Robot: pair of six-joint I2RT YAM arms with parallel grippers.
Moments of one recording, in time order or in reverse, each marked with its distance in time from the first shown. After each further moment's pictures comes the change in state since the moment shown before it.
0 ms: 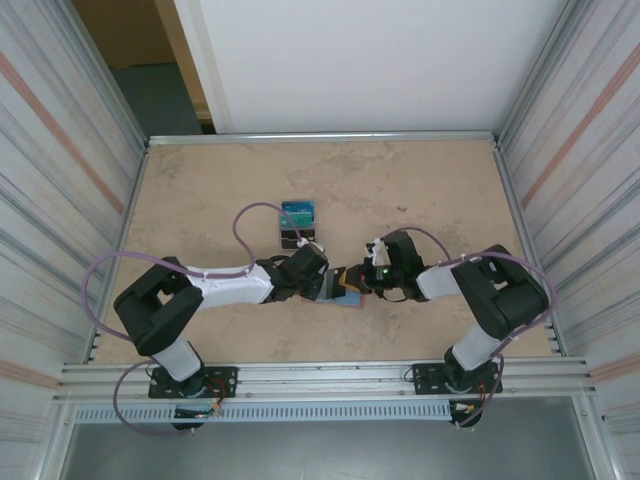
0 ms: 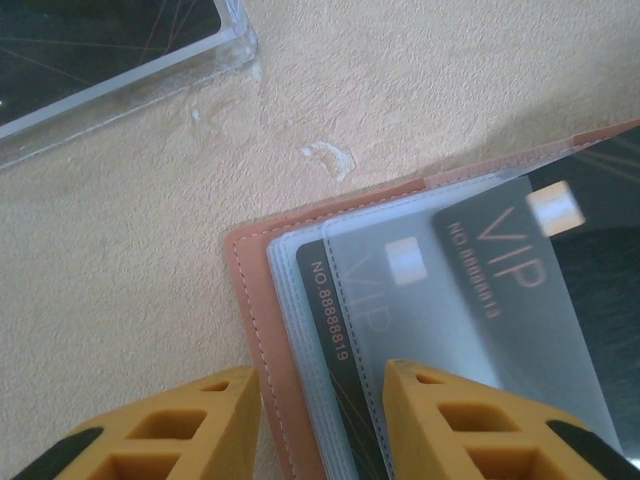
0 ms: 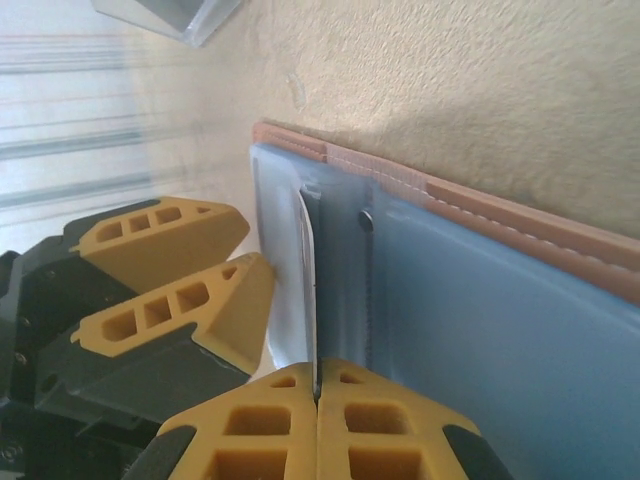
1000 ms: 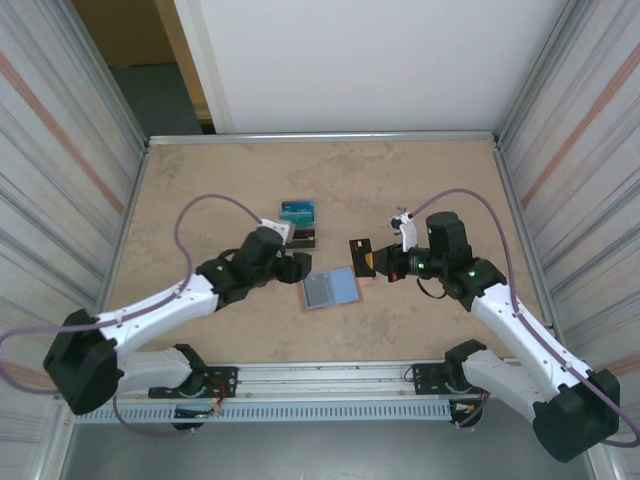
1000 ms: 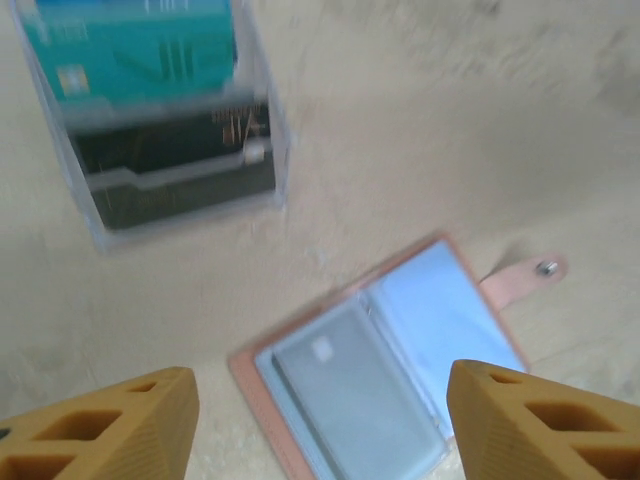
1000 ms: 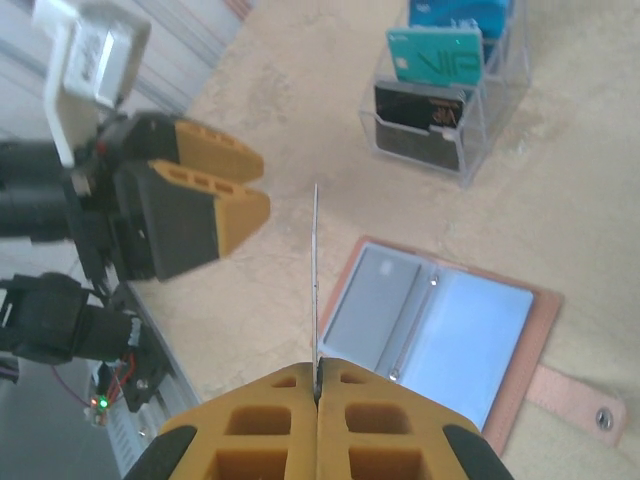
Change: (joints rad) left arm 0.145 -0.475 -0.086 -0.033 0.149 -0.012; right arm -0.064 -0.705 0.234 -0.784 0.120 -0.682
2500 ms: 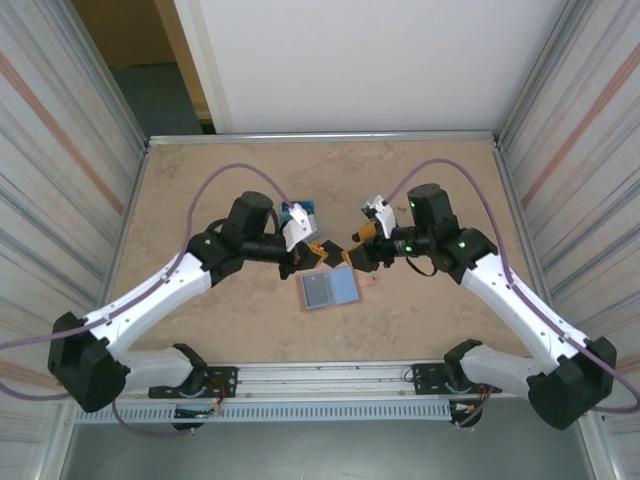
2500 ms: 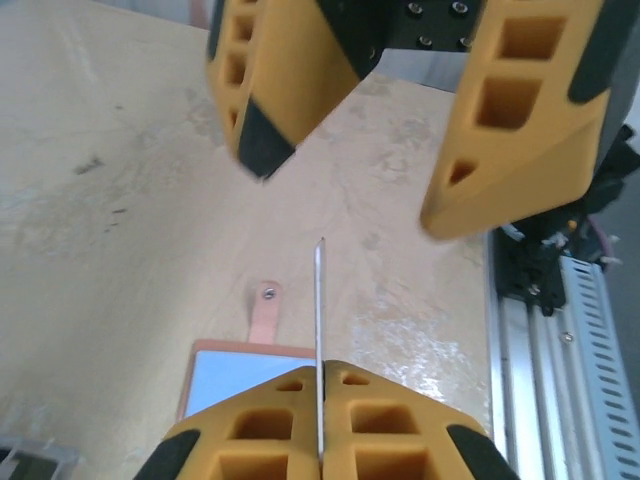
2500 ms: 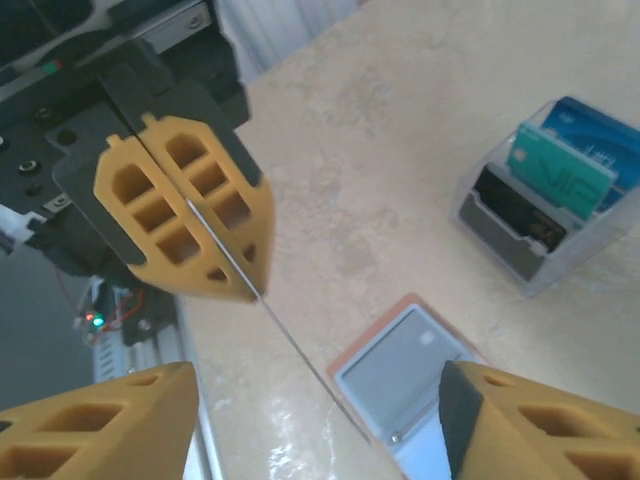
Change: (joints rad) left arm 0.084 0.029 0.227 -0.090 0.684 0.694; right arm 0.080 0.152 0.238 -0.085 -0.075 -0.309
